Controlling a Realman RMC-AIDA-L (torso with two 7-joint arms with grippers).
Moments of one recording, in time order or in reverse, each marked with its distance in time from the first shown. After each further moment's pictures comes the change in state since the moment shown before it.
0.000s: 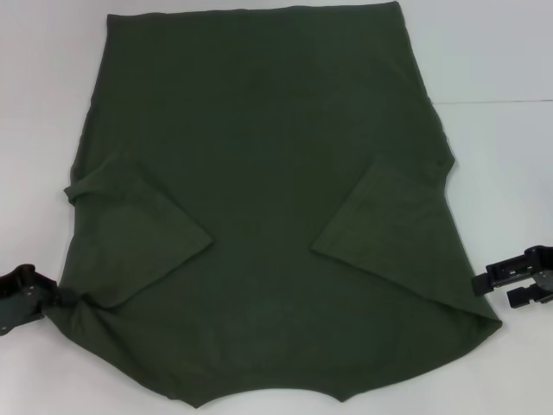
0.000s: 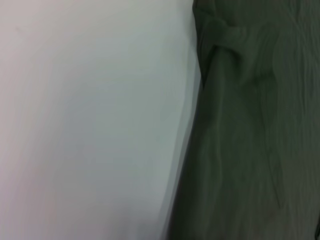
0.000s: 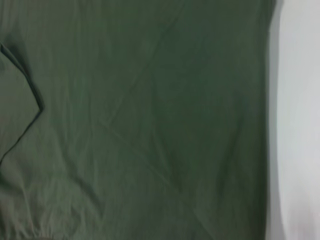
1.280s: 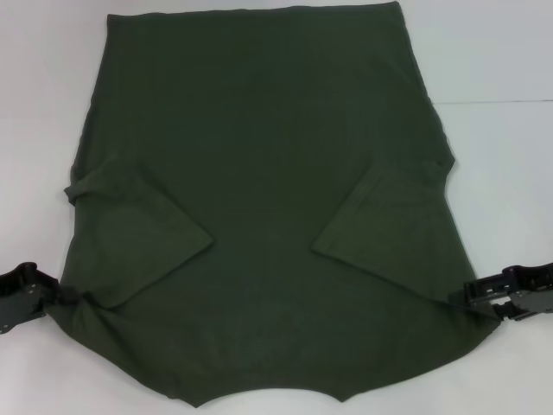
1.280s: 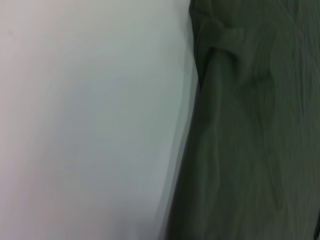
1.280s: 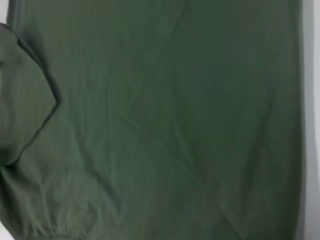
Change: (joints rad) left arm -0.005 -0.002 0.000 0.000 0.000 -0.004 0.000; right arm -0.025 0.047 0.046 0.038 0.008 0.033 -0.062
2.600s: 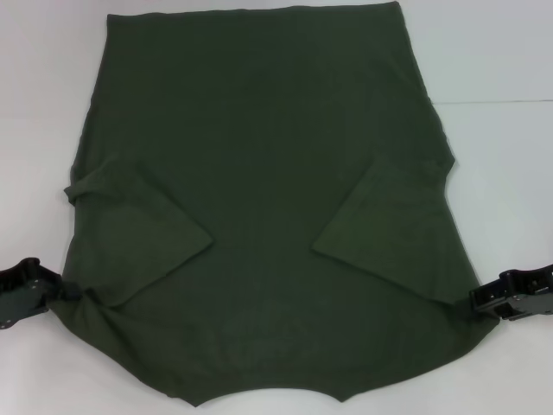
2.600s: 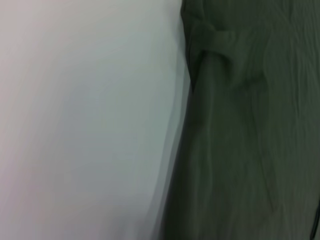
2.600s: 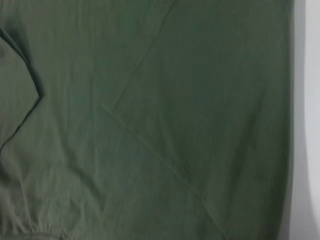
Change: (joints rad) left arm -0.011 0.000 0.000 0.000 0.000 0.000 0.000; right arm 0.009 0.006 -0.036 0.002 -0.008 0.033 0.008
